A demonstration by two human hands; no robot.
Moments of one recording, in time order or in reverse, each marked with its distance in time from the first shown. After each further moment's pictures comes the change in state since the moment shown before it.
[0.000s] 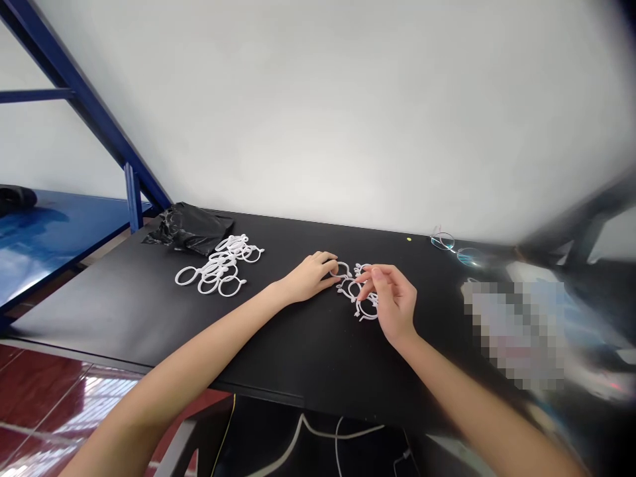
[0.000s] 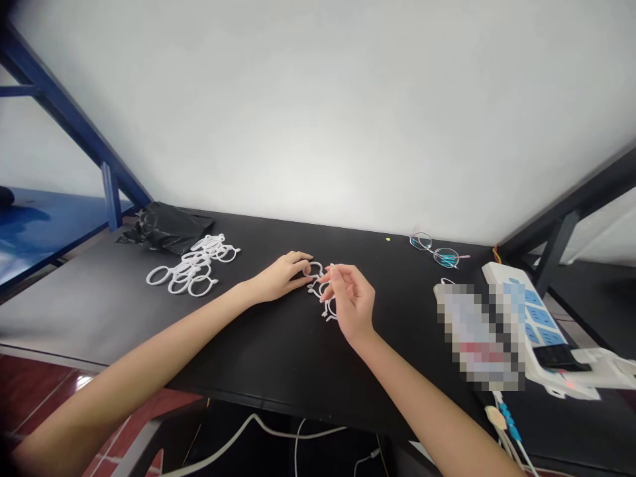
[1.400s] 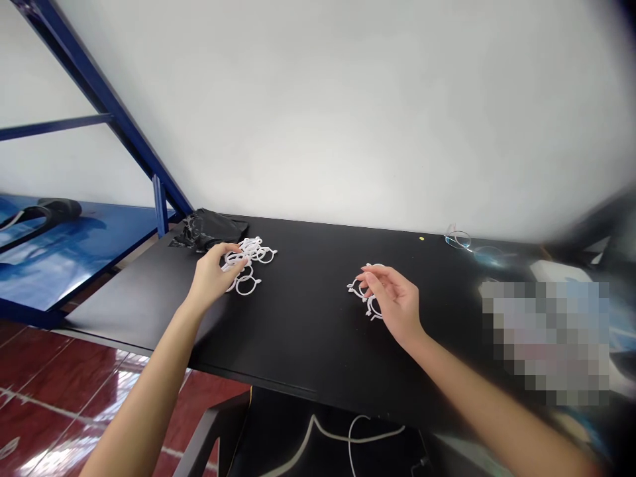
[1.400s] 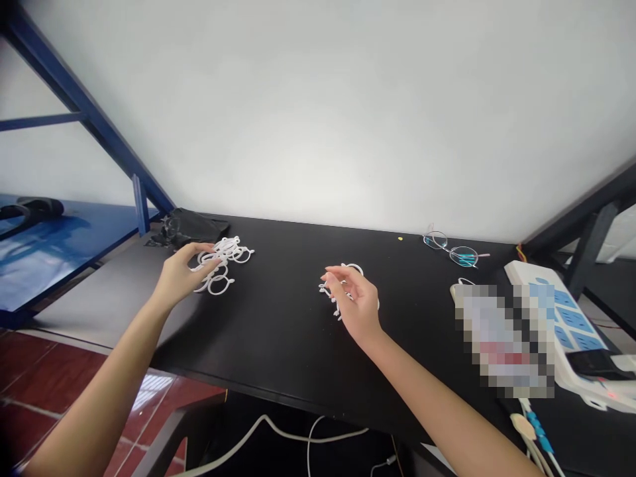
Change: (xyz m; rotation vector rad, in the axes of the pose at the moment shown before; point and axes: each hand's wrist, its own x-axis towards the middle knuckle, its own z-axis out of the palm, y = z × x) left_hand -0.143 -0.059 -0.100 0.166 0.575 -0.626; right_hand -0.001 -0.002 0.007 -0.044 -0.075 0.078
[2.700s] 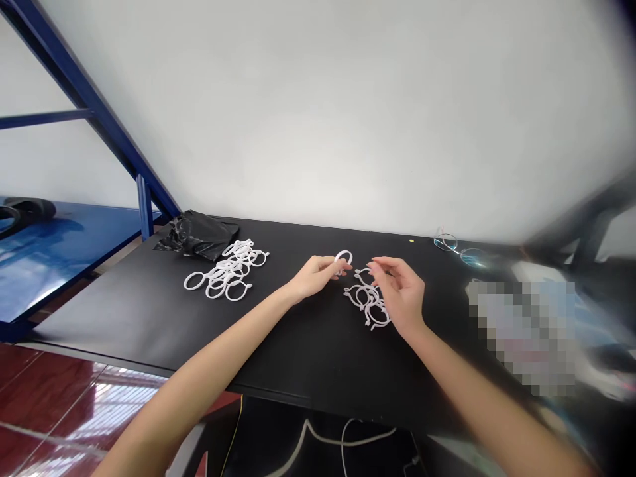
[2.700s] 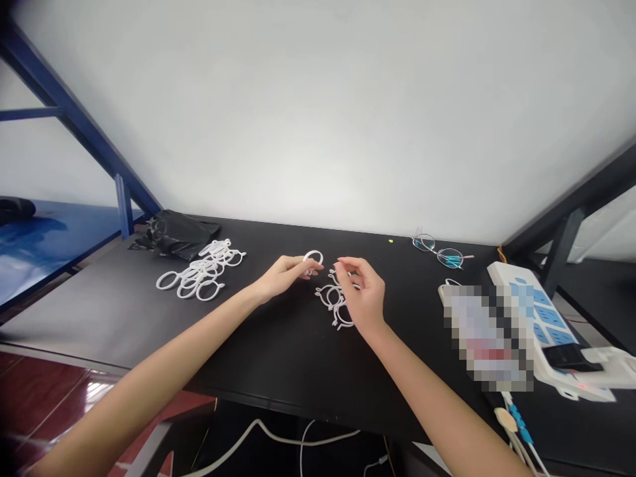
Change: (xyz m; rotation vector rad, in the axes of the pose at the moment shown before) left_hand 0.008 0.151 0.119 -0.883 -0.725 -0.040; right_hand 0.016 0.008 -0.016 -0.183 0.168 -0.119
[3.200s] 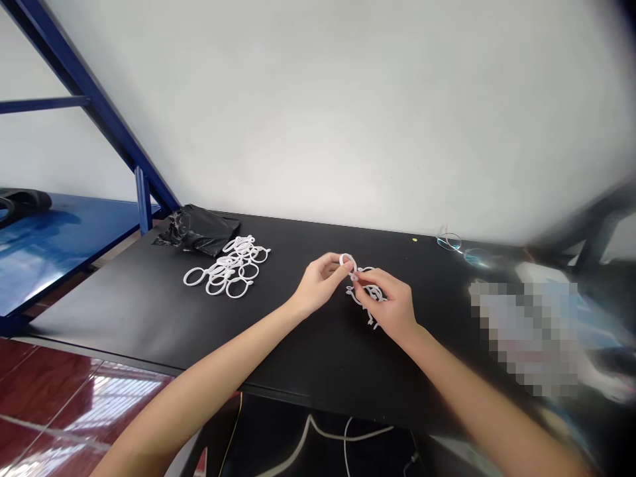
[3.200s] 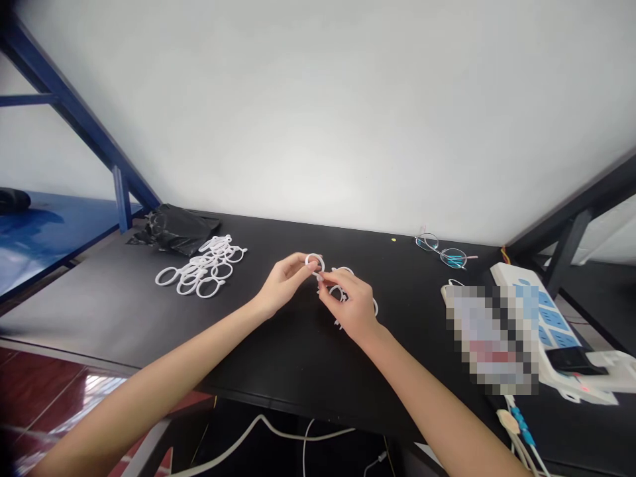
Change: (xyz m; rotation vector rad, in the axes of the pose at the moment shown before) left_hand -0.023 0.008 0.024 -0.272 0.194 0.093; right_hand -0.009 0.001 0.006 -0.213 -0.241 -0.402
